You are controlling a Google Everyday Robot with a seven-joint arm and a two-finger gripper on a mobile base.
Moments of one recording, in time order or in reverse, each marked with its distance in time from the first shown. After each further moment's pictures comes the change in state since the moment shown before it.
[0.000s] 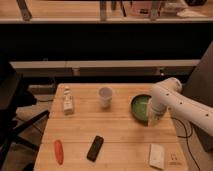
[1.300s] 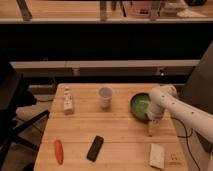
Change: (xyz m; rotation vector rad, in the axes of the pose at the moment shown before) arm 0.023 -0.006 0.085 -0.151 -0.015 0.026
